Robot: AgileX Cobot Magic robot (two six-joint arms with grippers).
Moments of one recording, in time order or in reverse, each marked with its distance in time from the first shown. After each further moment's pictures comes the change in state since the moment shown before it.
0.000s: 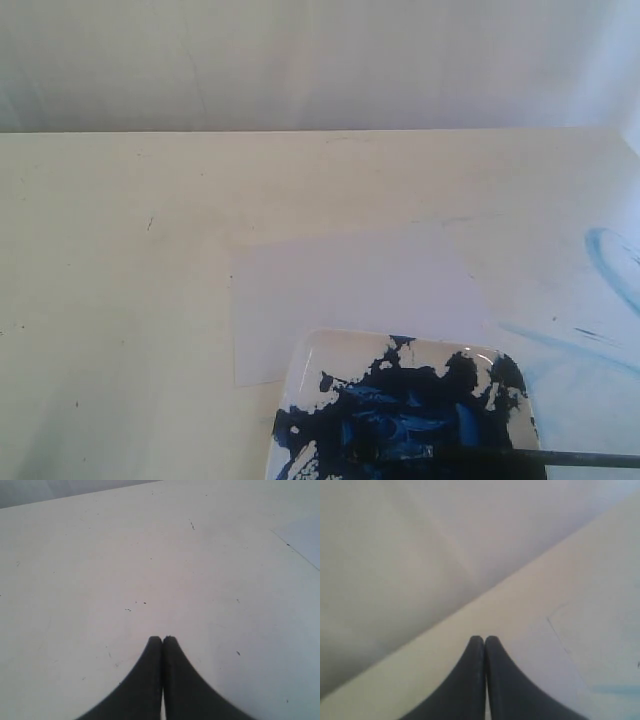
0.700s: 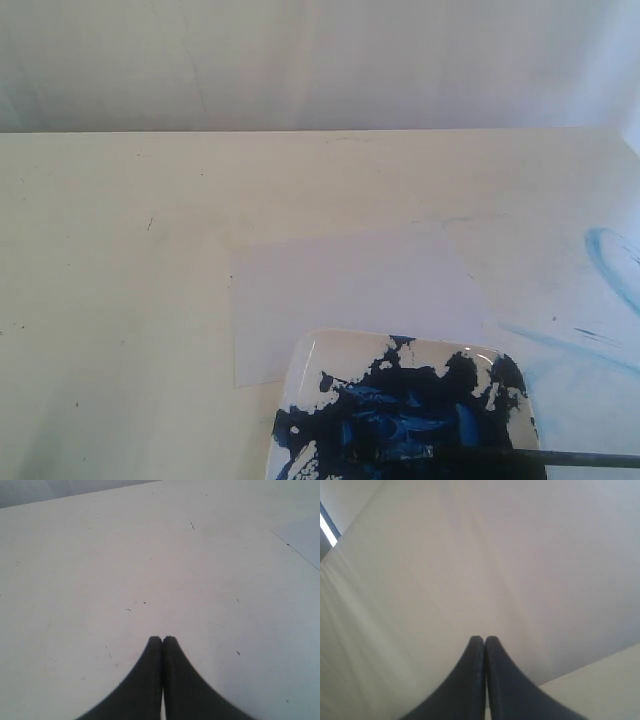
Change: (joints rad) left arm 0.000 0.000 0.000 0.000 0.000 0.000; right arm 0.000 -0.411 0.162 -0.961 -0.169 0.857
